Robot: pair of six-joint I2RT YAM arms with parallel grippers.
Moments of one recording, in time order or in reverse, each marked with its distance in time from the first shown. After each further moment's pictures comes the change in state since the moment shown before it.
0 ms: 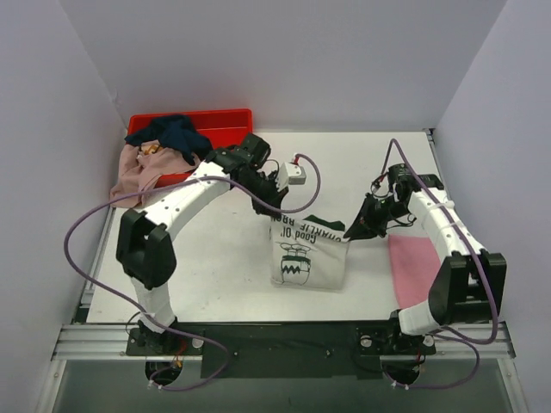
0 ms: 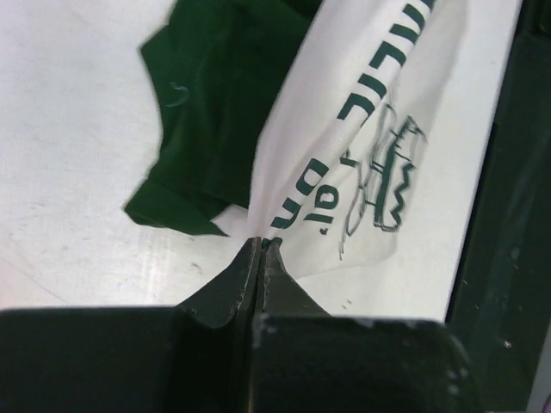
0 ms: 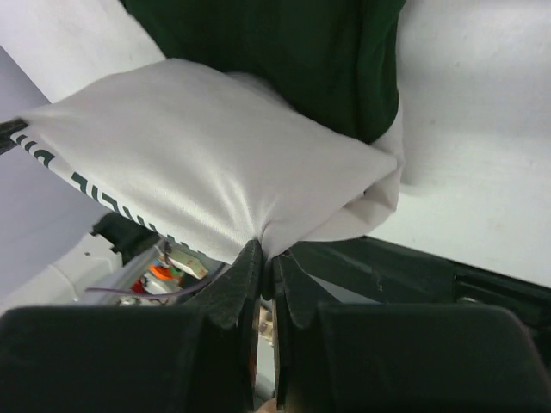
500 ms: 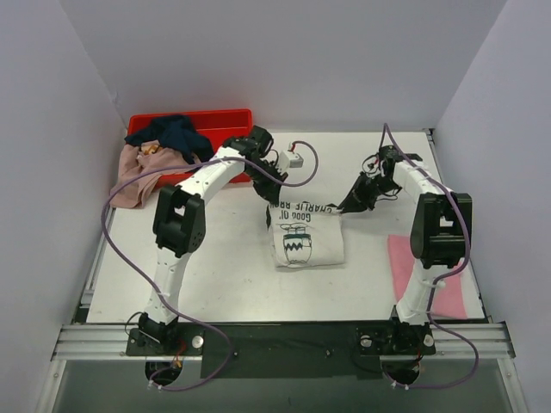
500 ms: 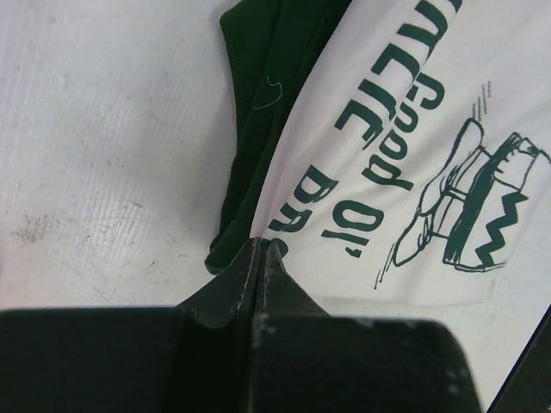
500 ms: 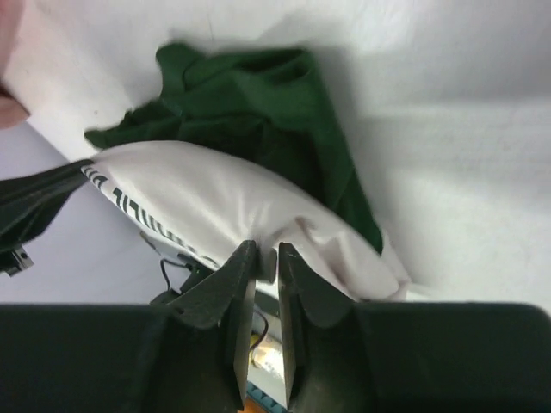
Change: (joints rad) left arm 0.113 0.460 0.382 -0.023 -0.055 -0.097; right arm -0.068 0.489 0.257 0.241 -0.026 0.087
